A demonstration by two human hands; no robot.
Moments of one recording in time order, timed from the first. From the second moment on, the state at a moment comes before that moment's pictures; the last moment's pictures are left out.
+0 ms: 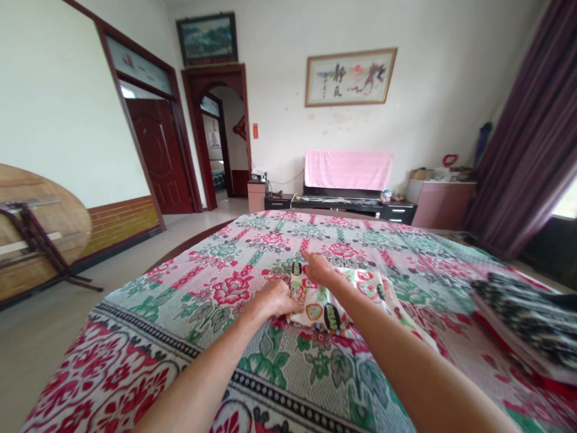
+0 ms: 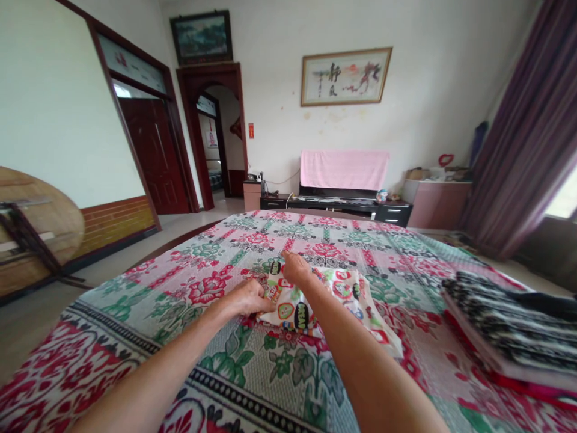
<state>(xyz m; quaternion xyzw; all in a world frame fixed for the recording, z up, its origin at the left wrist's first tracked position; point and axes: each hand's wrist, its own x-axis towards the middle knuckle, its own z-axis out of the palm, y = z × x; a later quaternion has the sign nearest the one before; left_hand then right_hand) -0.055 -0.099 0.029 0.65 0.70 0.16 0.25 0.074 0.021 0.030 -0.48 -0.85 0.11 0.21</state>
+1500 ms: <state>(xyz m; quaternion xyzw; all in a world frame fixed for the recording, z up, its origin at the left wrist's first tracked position) 0.023 -0.087 0.034 0.73 0.53 0.41 0.13 0.222 -0.030 0.022 -0.54 -0.59 0.48 0.38</state>
